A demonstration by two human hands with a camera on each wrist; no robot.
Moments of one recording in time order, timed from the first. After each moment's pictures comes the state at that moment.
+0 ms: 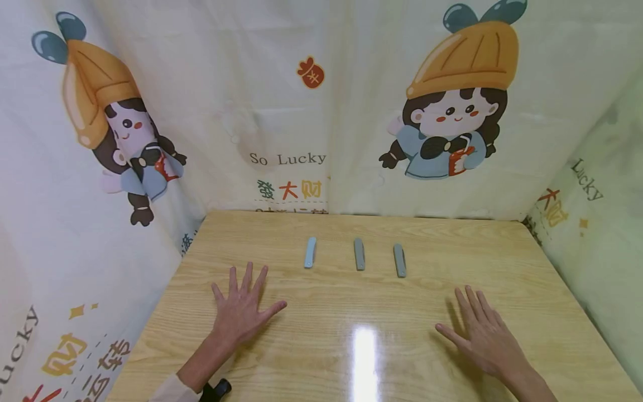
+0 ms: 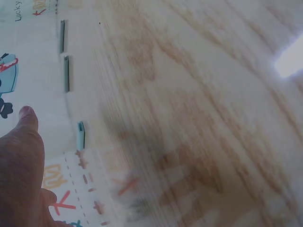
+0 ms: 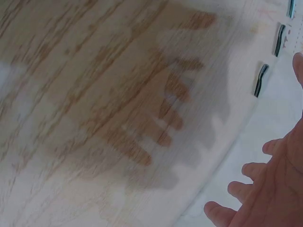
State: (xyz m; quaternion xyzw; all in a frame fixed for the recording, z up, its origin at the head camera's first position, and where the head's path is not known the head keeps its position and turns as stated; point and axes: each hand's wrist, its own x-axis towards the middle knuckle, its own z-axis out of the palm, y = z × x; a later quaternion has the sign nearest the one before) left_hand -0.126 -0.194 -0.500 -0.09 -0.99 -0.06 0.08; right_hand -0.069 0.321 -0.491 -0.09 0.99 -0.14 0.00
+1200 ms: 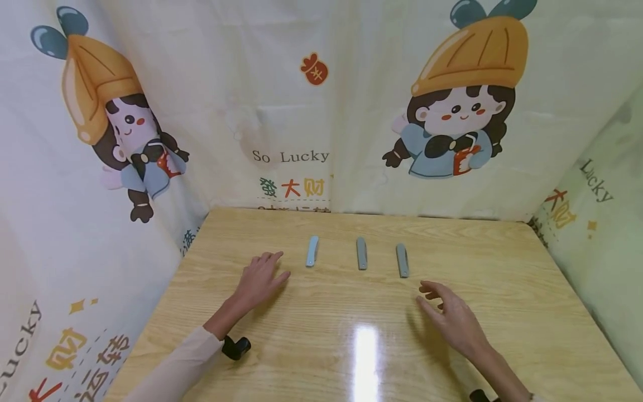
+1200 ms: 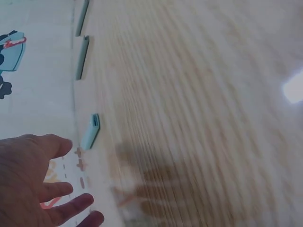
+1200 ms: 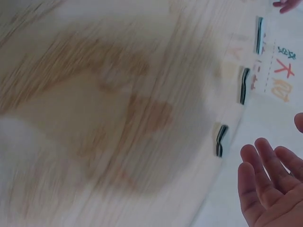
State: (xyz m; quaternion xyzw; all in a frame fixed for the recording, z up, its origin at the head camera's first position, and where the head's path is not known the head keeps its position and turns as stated) left_hand -0.188 -0.172 -0.485 -0.11 -0.97 -0.20 0.03; right_hand -0.103 0.255 -0.472 -0.08 0.93 -0.35 -0.06
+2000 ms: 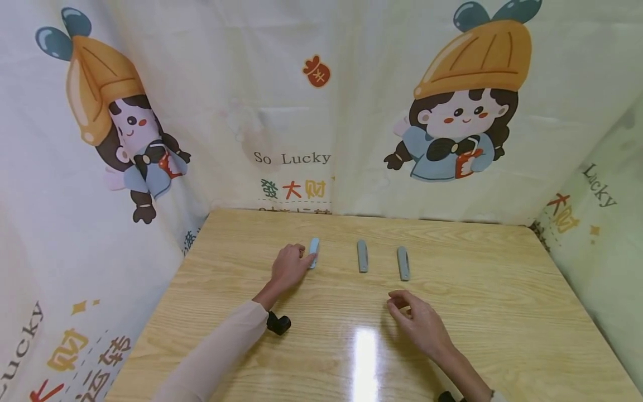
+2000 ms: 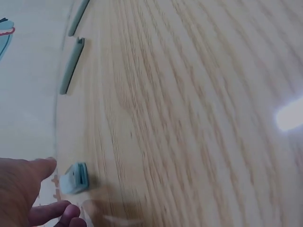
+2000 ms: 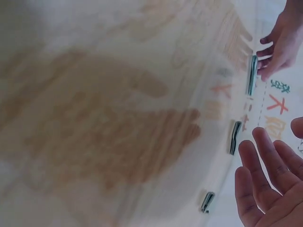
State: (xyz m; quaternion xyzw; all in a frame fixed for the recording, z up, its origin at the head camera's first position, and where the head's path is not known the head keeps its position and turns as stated) left_hand -0.240 -0.109 -0.503 -0.02 -0.95 -0.32 0.02; right_hand -0.110 0.201 -0.490 -0.07 0.92 -0.39 -0.02
